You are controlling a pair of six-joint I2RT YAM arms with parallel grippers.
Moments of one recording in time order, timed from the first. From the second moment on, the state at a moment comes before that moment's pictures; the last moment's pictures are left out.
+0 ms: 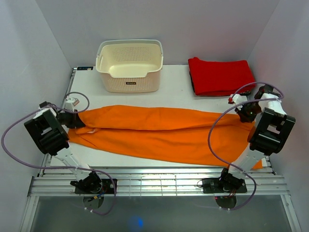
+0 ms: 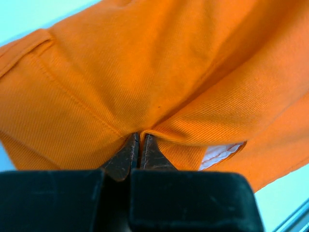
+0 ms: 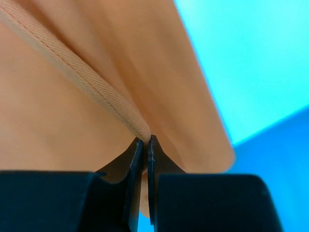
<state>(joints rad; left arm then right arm) 0.64 1.85 1.13 -0.75 0.77 0.95 -0.44 1.78 1.26 -0.90 -0.32 -1.46</state>
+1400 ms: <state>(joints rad) 0.86 1.88 1.18 -0.98 0.91 1.48 -0.71 1.46 0.86 -1.03 -0.33 -1.81</state>
